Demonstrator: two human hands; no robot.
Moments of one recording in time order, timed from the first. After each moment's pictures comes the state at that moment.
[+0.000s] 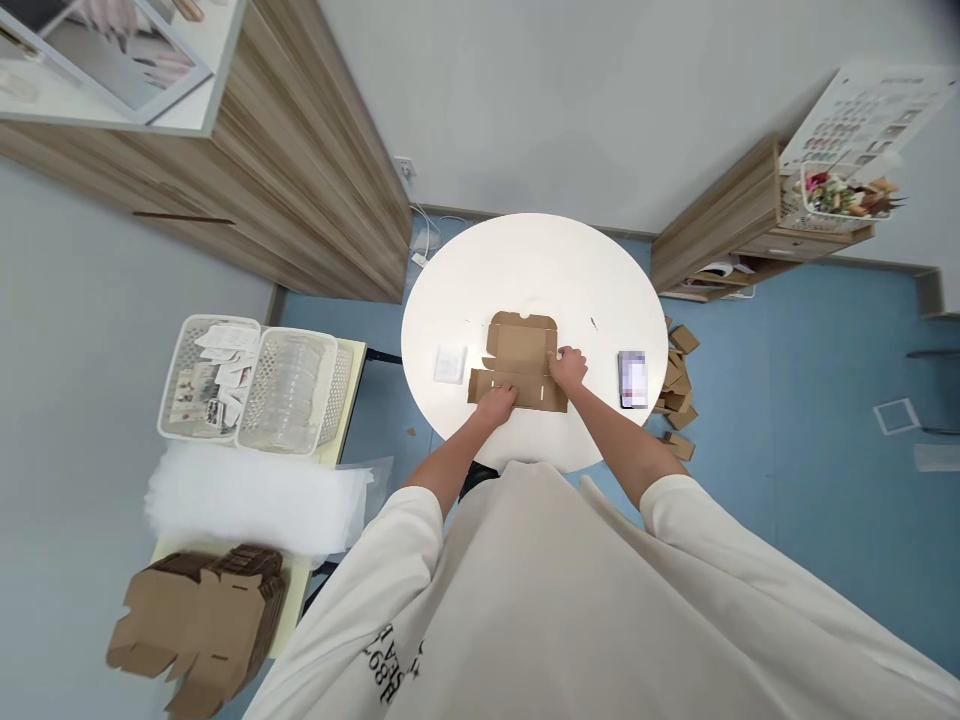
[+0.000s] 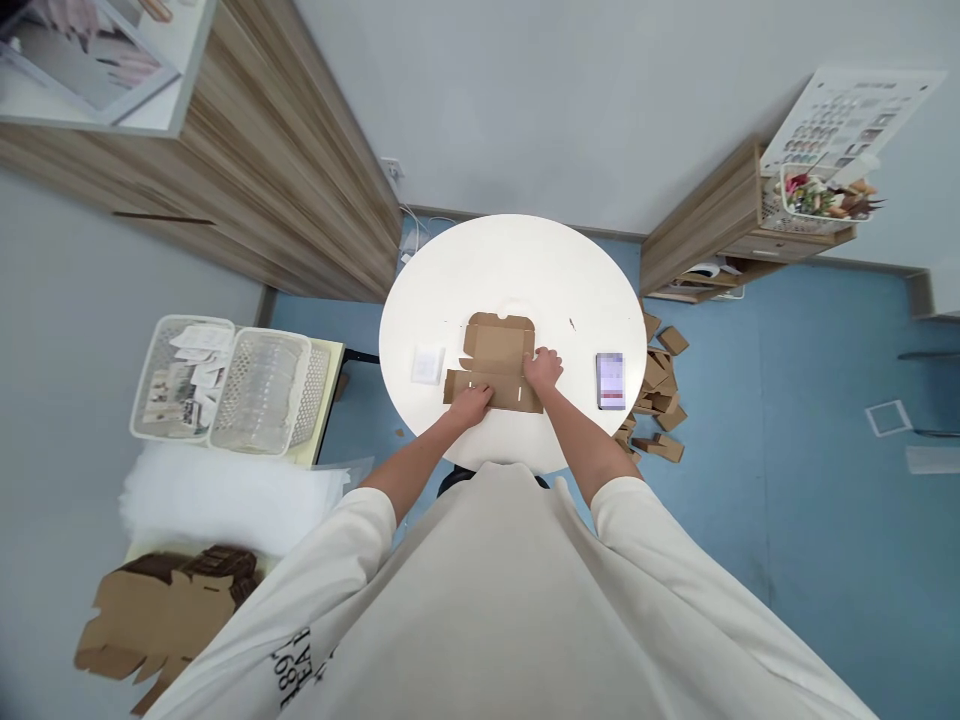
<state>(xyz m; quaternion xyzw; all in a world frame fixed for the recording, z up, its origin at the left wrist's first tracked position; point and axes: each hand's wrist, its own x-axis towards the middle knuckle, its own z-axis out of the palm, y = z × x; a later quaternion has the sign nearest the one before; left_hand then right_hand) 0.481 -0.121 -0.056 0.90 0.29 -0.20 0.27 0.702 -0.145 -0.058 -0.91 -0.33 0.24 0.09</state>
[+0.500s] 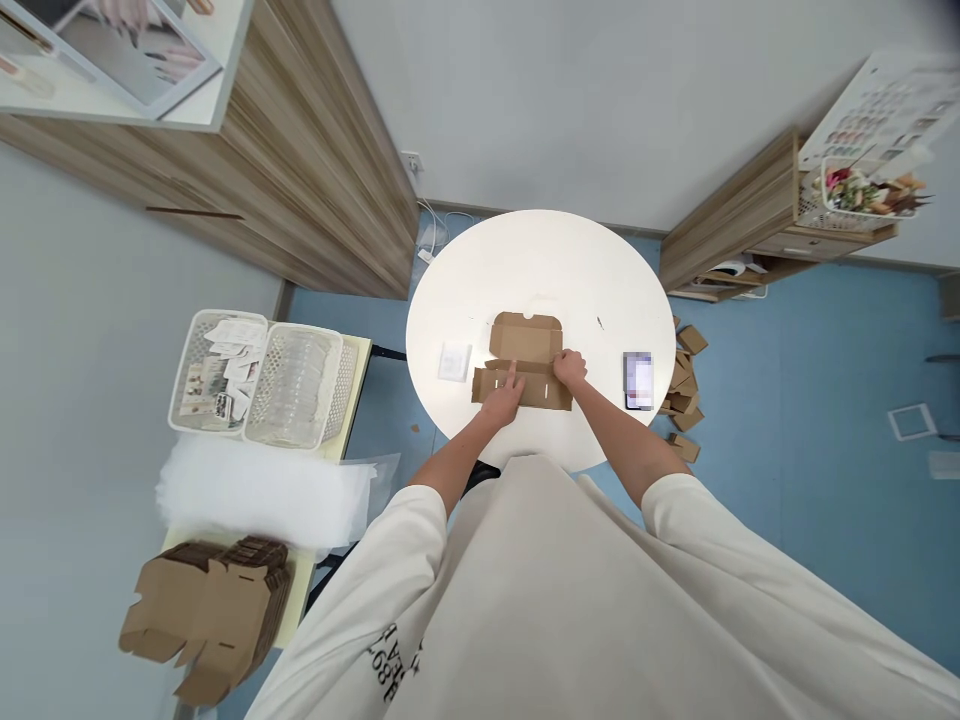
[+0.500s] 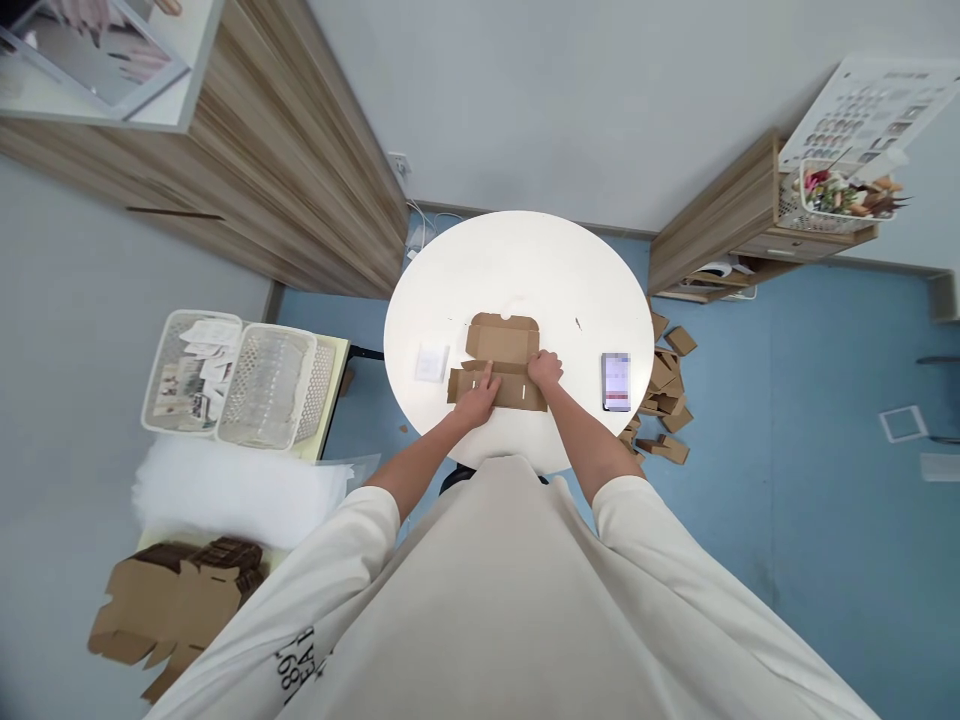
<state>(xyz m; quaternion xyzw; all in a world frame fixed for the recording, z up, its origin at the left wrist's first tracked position) 0.484 -0.128 -0.051 0.88 0.34 -0.17 0.28 0.705 -0.136 -0.063 -0.88 -0.34 0.31 0.06</state>
